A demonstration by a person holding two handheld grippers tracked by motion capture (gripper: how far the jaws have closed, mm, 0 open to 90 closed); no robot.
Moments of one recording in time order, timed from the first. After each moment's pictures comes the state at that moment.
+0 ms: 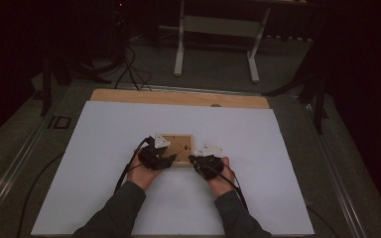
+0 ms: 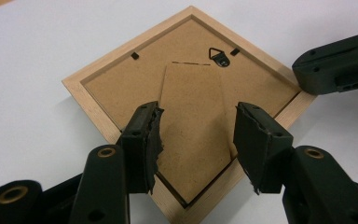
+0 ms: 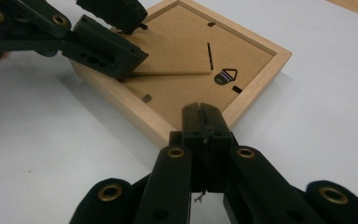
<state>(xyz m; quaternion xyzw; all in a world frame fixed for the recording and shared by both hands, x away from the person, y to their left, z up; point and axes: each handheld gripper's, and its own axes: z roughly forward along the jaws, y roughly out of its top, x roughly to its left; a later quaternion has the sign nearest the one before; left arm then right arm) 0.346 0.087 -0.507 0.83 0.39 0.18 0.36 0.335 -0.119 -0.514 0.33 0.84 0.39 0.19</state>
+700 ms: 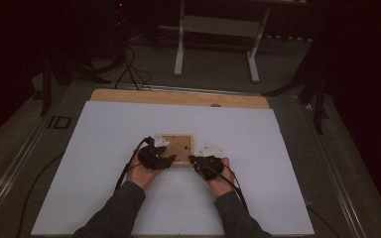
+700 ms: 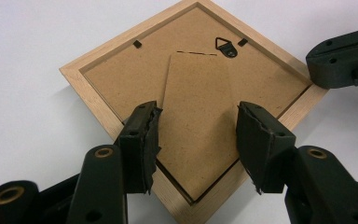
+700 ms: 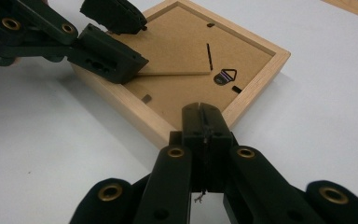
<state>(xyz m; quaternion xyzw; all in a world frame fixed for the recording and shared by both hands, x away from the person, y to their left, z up) 0.350 0.091 -0.512 0.83 0.40 0.17 0.35 0.334 -0.119 -0.515 0.33 0.84 0.39 0.19</state>
